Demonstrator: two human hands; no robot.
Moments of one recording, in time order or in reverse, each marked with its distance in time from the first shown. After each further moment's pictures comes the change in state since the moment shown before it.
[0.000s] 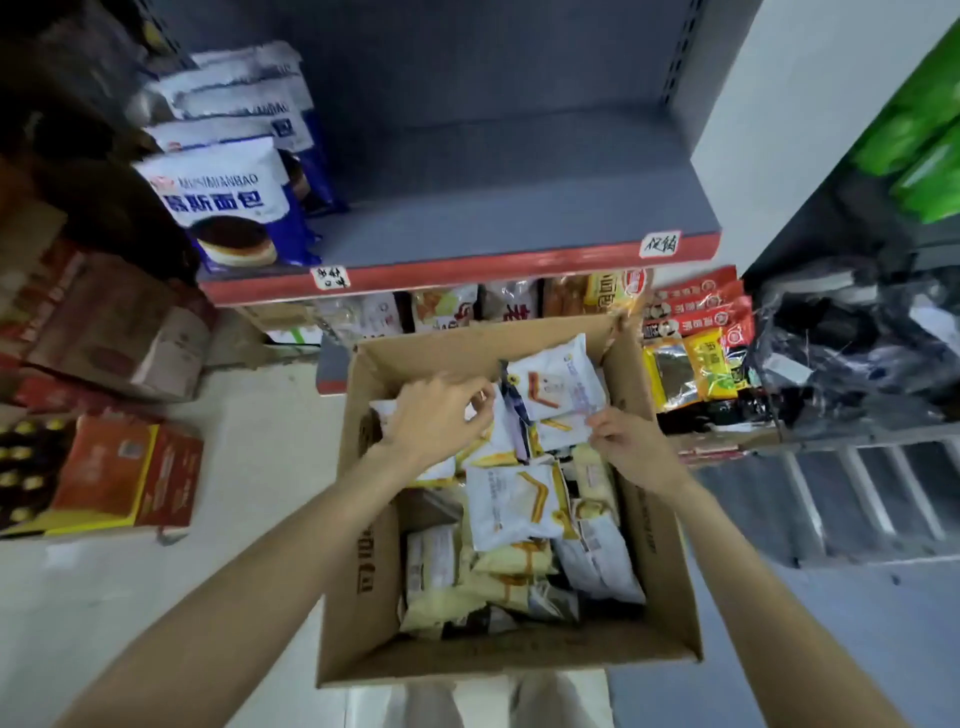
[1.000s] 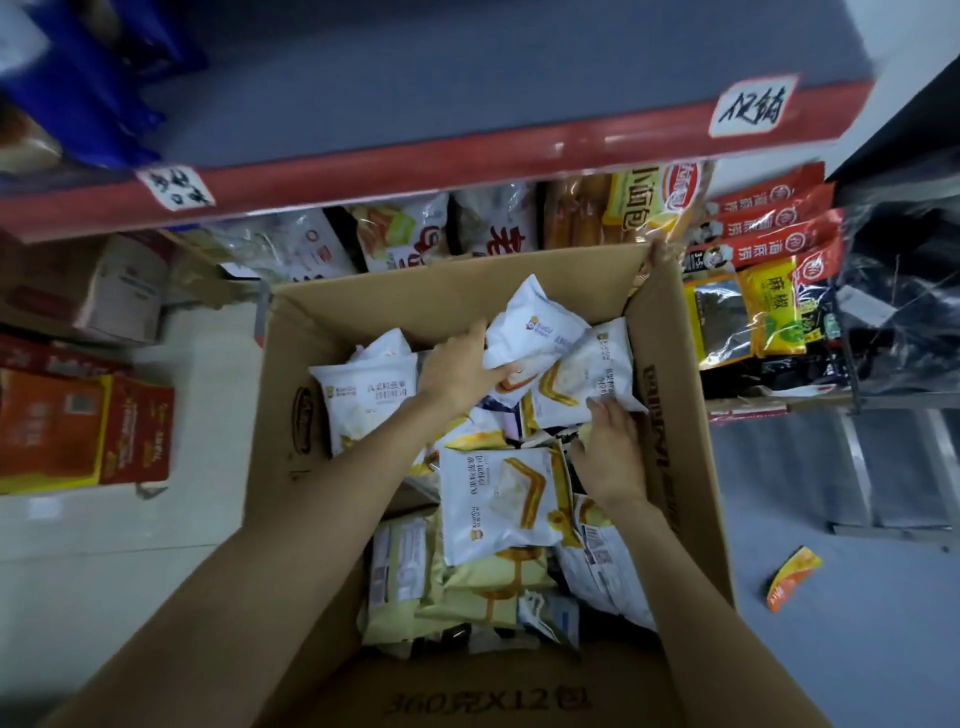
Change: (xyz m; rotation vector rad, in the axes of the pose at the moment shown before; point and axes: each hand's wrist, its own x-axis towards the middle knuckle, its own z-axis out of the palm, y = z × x) left_hand 0.093 -0.048 0.179 -0.133 -0.302 -0.398; right_hand 0.107 0.104 0.106 -0.189 0.102 0.115
